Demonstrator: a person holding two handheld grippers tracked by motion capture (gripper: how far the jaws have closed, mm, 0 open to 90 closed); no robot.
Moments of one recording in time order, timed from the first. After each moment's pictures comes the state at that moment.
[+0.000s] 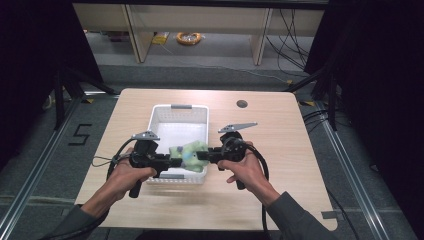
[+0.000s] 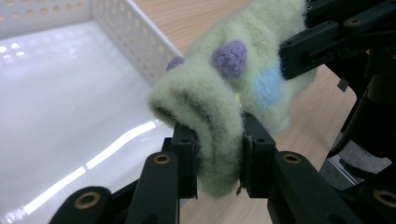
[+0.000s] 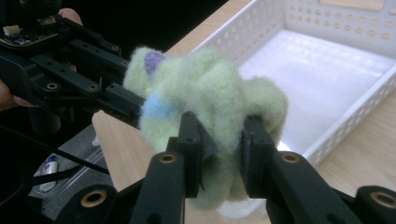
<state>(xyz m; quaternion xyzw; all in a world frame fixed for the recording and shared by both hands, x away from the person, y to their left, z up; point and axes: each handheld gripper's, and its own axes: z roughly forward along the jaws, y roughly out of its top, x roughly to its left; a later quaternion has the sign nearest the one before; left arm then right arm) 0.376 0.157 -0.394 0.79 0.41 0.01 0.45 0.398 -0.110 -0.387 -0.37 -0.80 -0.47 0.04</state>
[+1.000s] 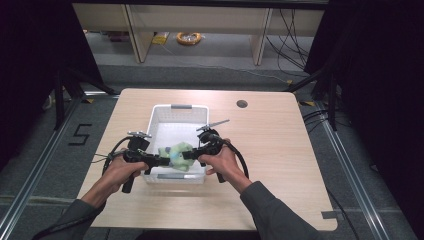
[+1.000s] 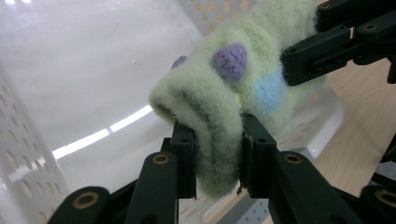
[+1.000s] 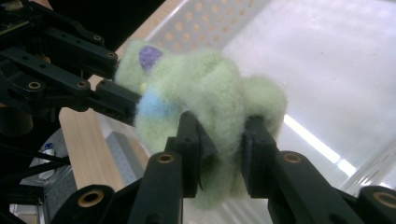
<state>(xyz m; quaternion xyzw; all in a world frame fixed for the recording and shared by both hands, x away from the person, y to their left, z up) 0.410 0.188 -0.438 0.79 0.47 -0.01 0.40 0.442 -0.058 -0.432 -0.39 -0.82 -0.41 0.07</state>
